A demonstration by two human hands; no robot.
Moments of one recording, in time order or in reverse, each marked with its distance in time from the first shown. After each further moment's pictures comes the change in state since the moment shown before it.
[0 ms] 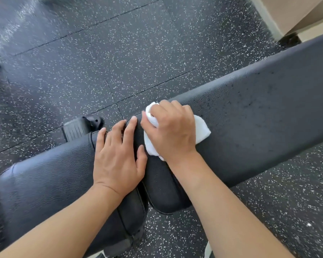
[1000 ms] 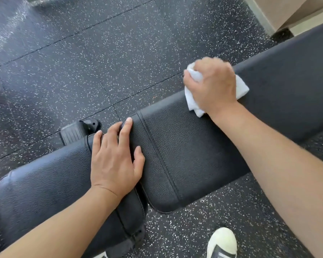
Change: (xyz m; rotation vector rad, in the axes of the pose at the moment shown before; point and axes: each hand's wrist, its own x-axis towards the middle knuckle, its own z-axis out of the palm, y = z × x) left_hand 0.000 0.000 0.000 0.026 -0.005 0.008; right_hand 0.076 0.118 -0.025 -0.137 -0.050 0.056
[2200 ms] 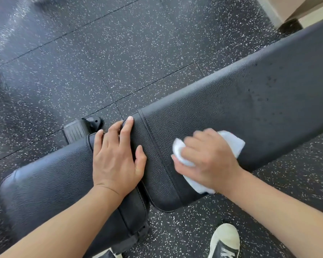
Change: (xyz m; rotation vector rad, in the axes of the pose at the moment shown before) left_hand 0.001 -0.001 0.001 -0.021 0.011 -0.005; right_hand -0.138 -0.036 -0.038 0.215 -0.065 -0.460
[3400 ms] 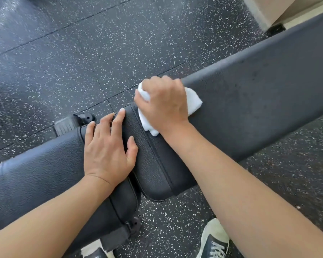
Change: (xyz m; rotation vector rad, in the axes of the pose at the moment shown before) left_hand 0.001 0.002 -0.001 -0.018 0.009 -0.002; right_hand 0.112 -0.008 0.044 -0.151 0.011 0.409
